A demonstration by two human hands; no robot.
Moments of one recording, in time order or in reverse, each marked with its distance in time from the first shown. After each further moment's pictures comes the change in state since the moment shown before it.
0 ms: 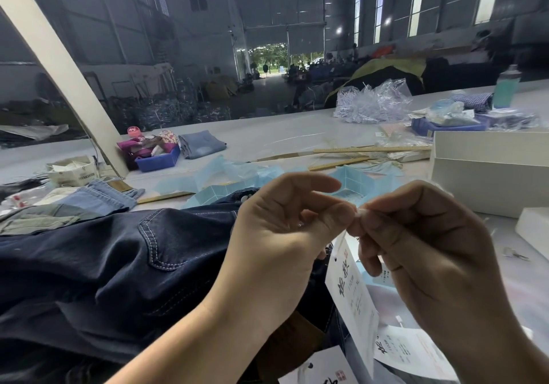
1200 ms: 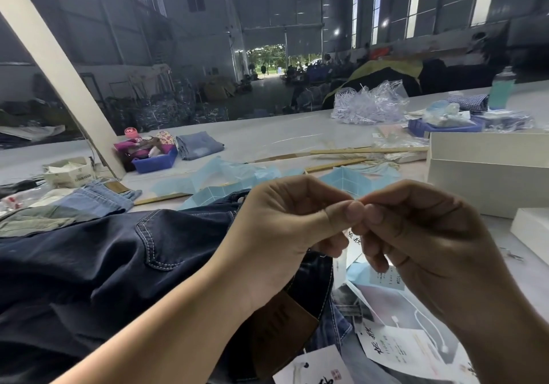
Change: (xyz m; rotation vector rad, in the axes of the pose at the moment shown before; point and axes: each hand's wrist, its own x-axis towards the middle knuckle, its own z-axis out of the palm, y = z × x) left_hand 0.016 0.009 -0.005 -0.032 -0.218 -0.184; right_hand 0.014 -0.006 -0.018 0.019 -0.147 0.104
